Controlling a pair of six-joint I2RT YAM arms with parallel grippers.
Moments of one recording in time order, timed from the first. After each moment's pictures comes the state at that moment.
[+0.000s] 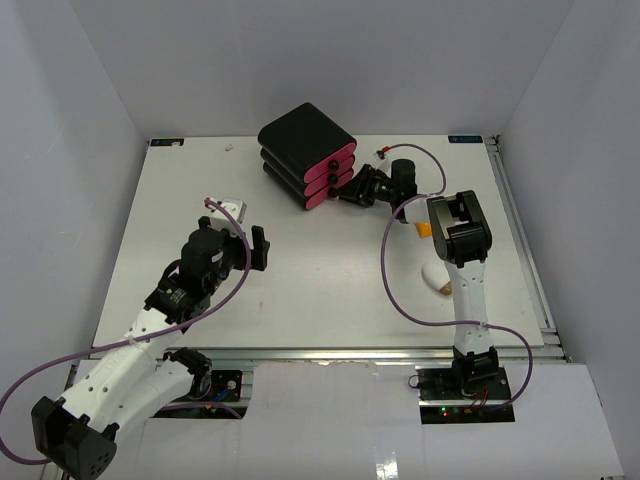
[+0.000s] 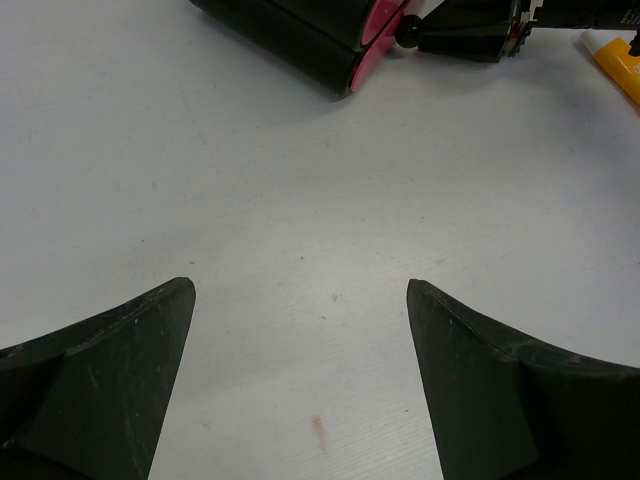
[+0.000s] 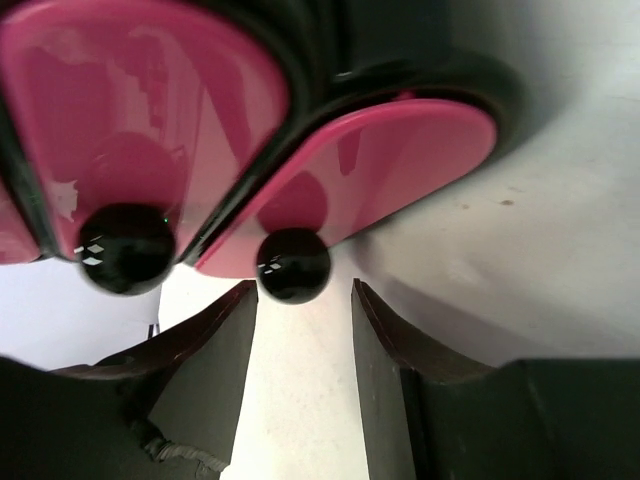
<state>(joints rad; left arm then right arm) -0.53 0.79 0.68 -0.24 -0.19 -0.15 0.28 2.40 1.49 0.61 -0.79 0.87</state>
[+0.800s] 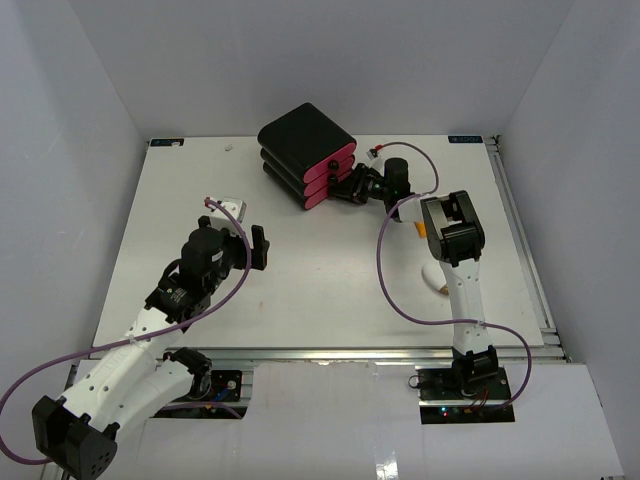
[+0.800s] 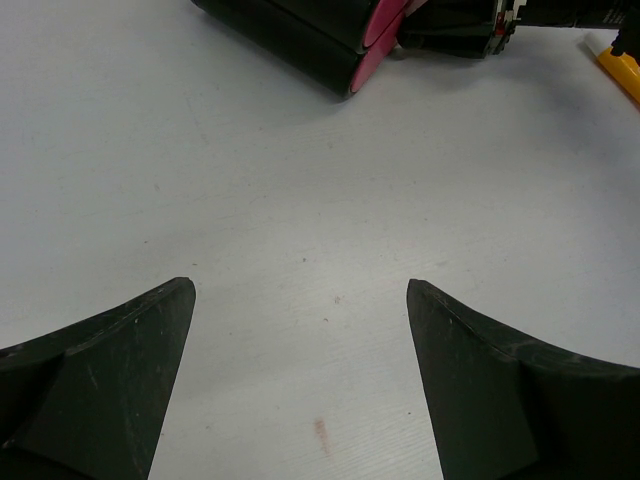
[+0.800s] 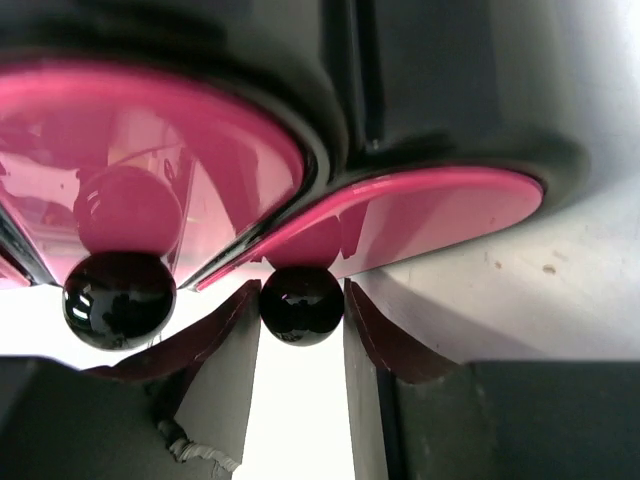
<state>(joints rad) -0.52 0.79 0.68 -0.23 -0.19 -0.15 0.30 2.46 1.58 0.60 -0.79 0.89</state>
